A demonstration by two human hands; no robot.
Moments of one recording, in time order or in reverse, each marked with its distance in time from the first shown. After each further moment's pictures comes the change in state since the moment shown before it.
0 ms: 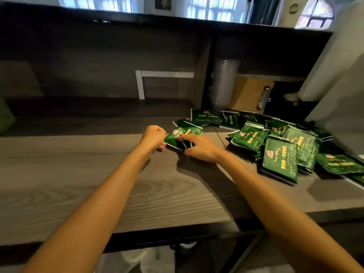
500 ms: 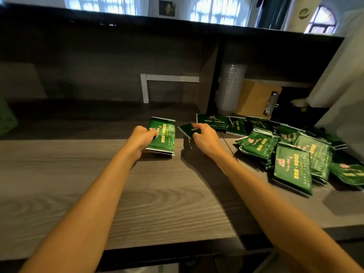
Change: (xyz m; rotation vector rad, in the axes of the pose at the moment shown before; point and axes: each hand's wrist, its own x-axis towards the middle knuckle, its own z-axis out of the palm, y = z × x) left_hand 0.008 -0.002 -0.041 -0.026 0.049 -0.009; right_hand 0.048 0.011 0.005 0.120 0.402 0.213
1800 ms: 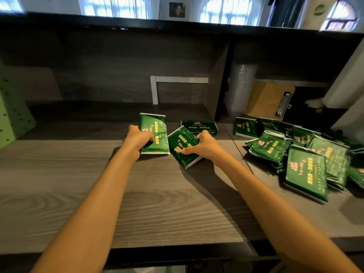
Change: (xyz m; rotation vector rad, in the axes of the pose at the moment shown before) left_hand 0.008 -0.009 -0.031 -0.144 0.068 -0.093; right_hand -0.022 -0.024 0.001 0.195 -0.269 0.161
